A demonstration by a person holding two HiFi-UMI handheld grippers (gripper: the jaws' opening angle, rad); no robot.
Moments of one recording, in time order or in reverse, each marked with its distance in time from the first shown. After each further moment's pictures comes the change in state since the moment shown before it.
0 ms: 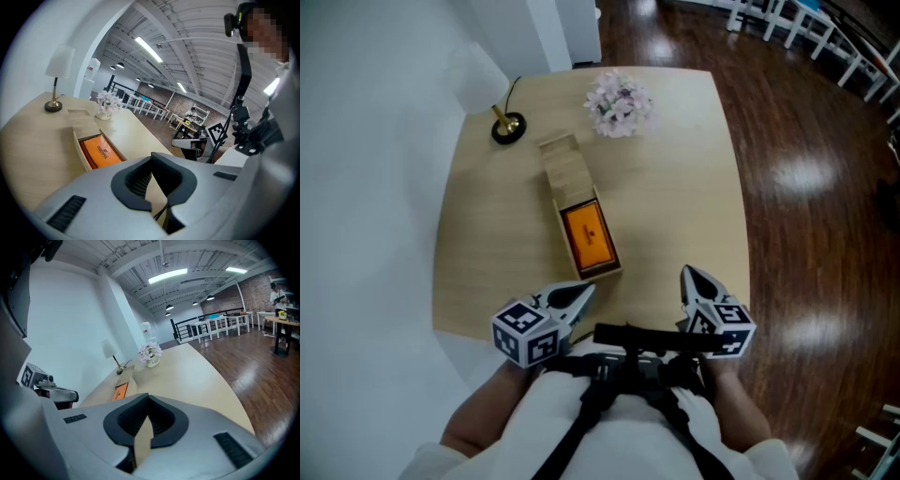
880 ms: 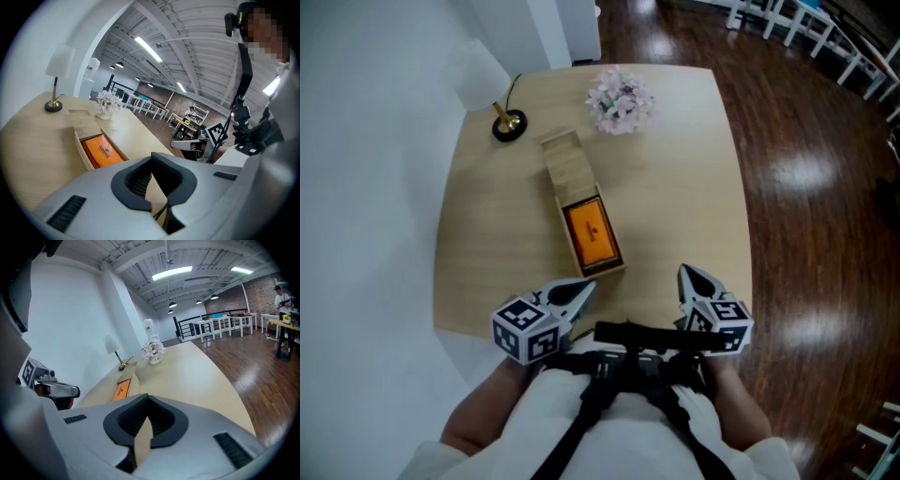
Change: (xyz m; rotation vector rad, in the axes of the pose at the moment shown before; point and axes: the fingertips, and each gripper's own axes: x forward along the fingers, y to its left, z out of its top) left arm -0.005 0.004 -0.001 0.003 0.006 -0.007; right arm 0.005 0.012 -0.008 -0.038 0.034 0.009
